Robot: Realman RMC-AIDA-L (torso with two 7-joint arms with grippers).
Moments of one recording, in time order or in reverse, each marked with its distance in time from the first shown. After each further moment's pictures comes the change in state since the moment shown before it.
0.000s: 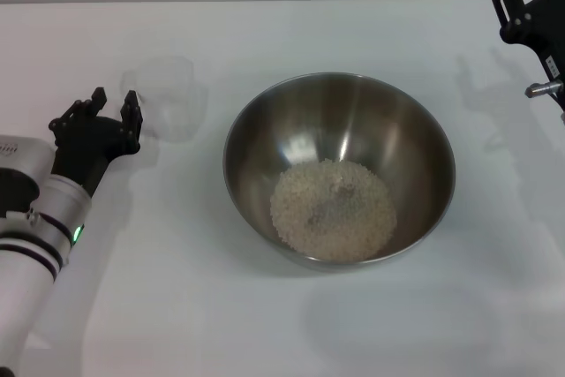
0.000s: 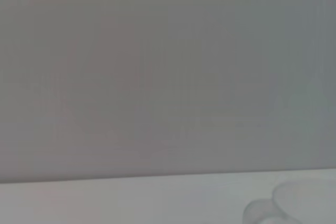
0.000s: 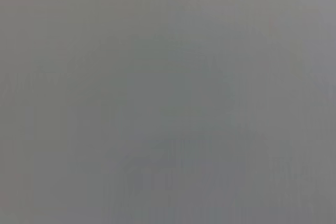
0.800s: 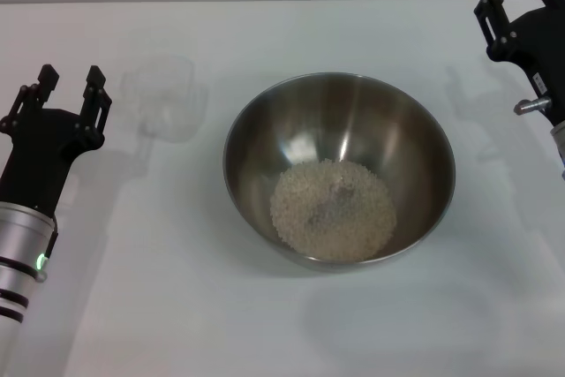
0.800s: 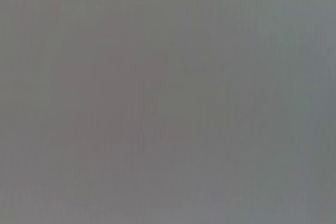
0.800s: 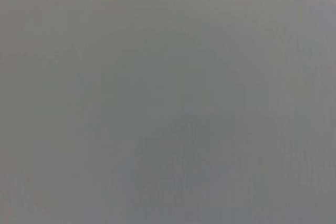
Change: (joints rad) left arm 0.114 -0.002 0.126 0.033 0.002 0.411 -0.145; right arm -0.016 0.006 -0.047 0.001 0.000 0.006 0.000
